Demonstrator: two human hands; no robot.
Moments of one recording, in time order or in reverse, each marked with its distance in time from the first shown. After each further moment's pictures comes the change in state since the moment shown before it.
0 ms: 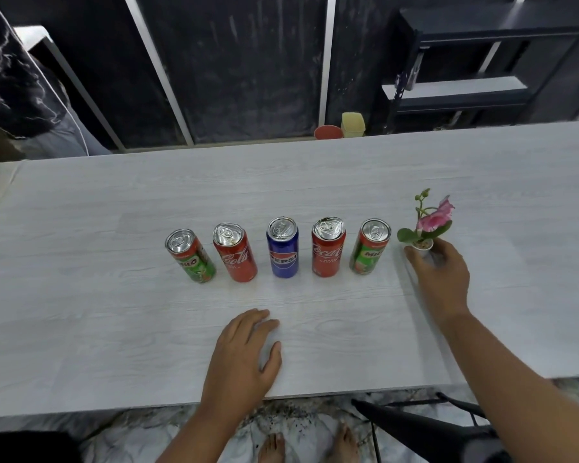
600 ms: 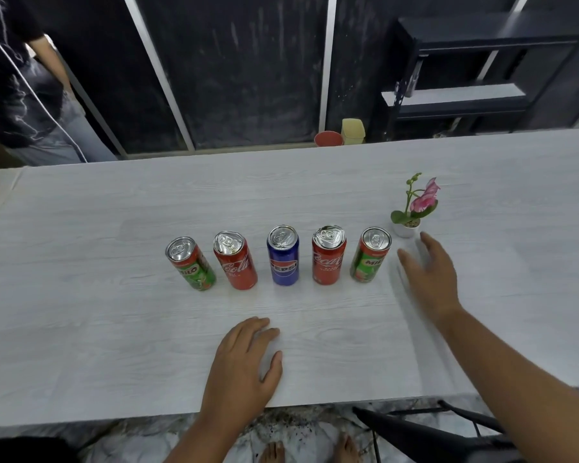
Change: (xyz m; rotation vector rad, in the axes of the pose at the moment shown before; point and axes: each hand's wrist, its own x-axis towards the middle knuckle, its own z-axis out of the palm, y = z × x) left_hand 0.000 0.000 0.000 0.014 -0.006 -0.001; right_hand 0.012 -0.011 0.013 -0.106 -0.136 0.025
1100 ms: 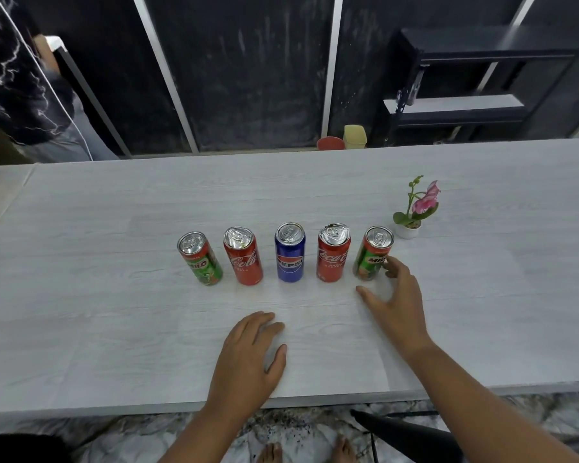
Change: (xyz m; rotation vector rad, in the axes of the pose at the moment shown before) left_hand 0.000 0.002 -0.006 -0.018 0.009 0.014; right_hand -0.081 -0.013 0.035 -0.051 -0.087 -0.164
